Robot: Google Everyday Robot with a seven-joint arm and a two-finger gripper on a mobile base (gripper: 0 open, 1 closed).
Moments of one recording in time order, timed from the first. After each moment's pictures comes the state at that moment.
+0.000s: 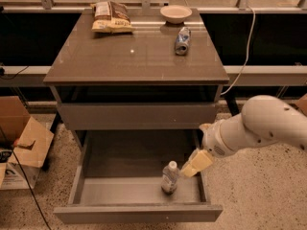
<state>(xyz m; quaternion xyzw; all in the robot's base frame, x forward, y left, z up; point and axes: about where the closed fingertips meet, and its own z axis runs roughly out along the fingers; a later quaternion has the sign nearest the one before) 0.490 -0.135 0.686 -0.49 0.82 0.16 0.26</state>
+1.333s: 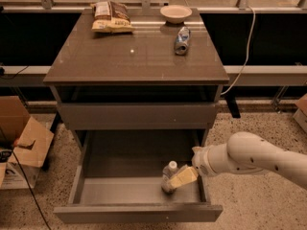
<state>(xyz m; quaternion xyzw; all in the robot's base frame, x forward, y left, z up) 0.496 -0.114 0.570 -0.38 0.85 0.23 0.27</state>
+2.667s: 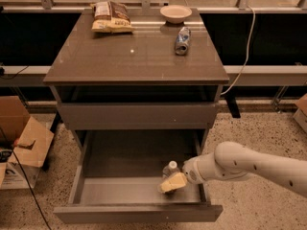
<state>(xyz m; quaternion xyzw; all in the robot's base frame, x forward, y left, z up) 0.498 -0.087 0.492 -0.32 0.87 0.29 0.22</state>
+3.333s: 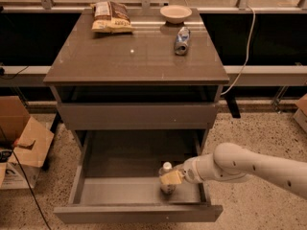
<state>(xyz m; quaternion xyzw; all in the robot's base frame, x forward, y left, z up) 0.503 -0.083 0.489 -0.27 0.88 0.31 0.22</state>
